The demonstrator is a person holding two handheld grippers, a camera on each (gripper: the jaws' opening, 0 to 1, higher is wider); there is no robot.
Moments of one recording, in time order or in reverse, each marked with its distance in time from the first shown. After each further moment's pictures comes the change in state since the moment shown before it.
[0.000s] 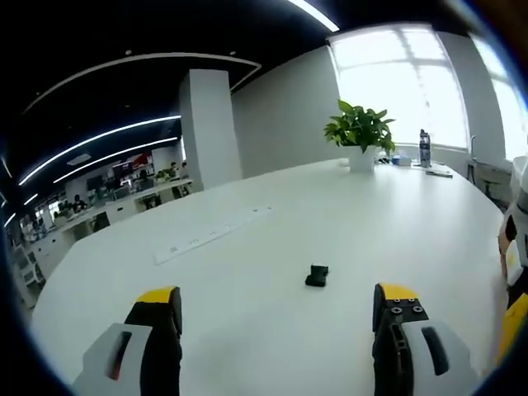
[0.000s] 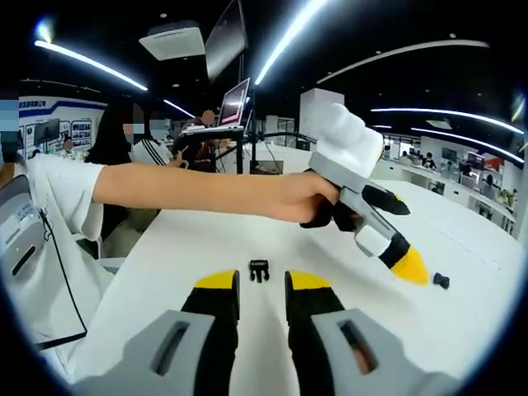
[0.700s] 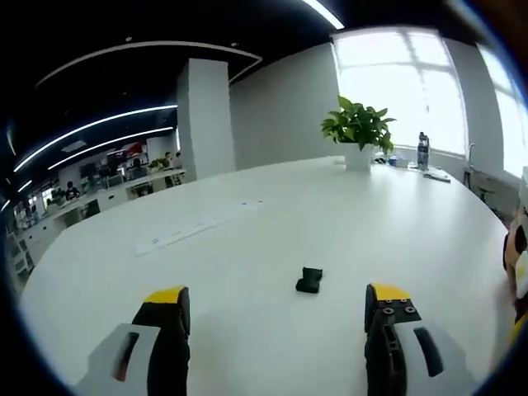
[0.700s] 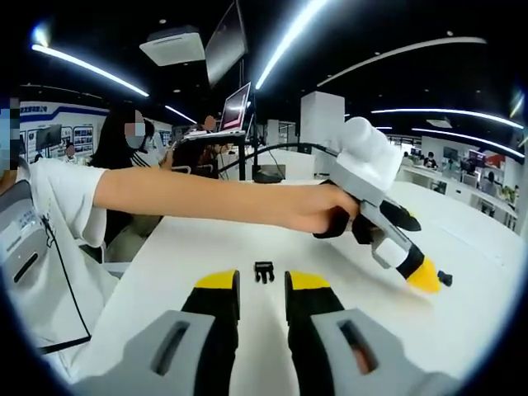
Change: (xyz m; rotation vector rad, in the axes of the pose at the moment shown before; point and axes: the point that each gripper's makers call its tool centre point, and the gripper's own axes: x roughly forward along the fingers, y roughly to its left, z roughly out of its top) left arm 0.031 0.013 0.009 -0.075 0.011 -0.048; right arm -0.006 0.001 0.000 0.017 -0.021 0.008
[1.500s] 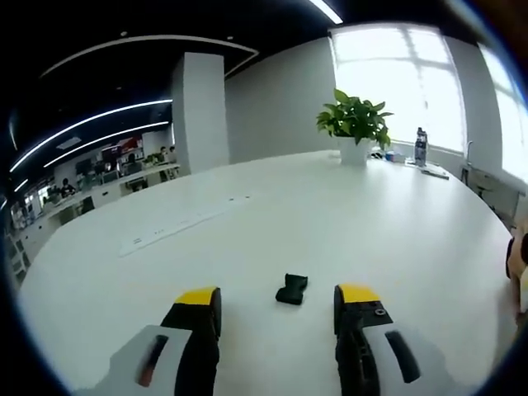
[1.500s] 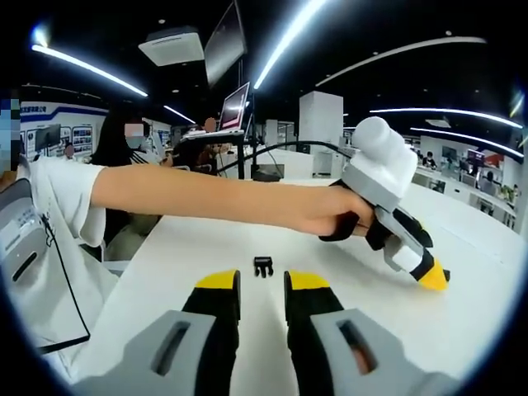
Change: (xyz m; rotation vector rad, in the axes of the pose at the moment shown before) left arm 0.022 -0.010 -0.001 0.020 0.048 -0.023; right arm -0.003 0.003 -0.002 0.000 -0.004 -0.003
